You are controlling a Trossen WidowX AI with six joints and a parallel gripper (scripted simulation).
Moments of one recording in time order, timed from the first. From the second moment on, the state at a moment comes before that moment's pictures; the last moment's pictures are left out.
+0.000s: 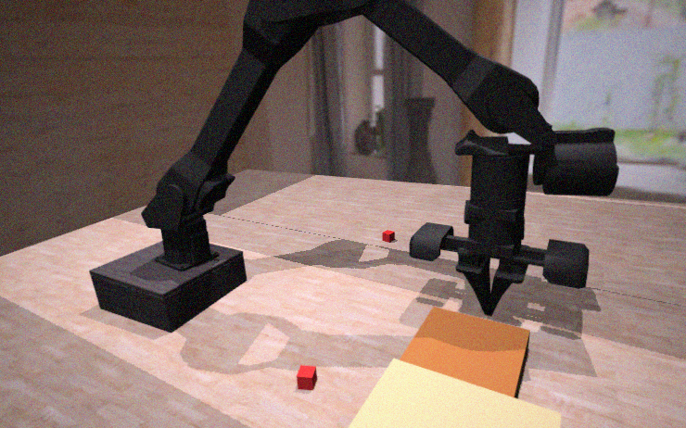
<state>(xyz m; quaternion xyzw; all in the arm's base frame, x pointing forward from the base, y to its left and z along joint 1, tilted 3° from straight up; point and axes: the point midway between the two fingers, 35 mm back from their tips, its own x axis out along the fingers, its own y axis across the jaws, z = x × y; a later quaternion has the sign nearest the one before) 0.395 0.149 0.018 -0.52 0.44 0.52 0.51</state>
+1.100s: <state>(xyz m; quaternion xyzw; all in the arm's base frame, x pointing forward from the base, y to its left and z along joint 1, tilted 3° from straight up) 0.429 0.112 0.078 -0.37 0.56 0.37 0.64</state>
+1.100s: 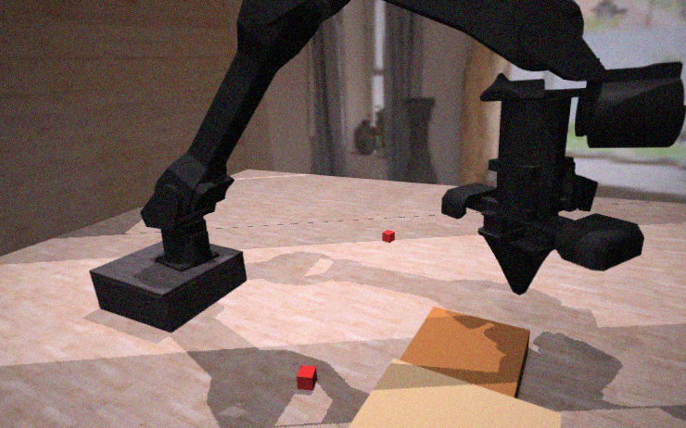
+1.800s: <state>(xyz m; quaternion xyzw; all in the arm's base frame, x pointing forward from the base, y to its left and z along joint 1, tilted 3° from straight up) 0.465 0.052 0.076 -0.14 0.66 0.16 0.72</state>
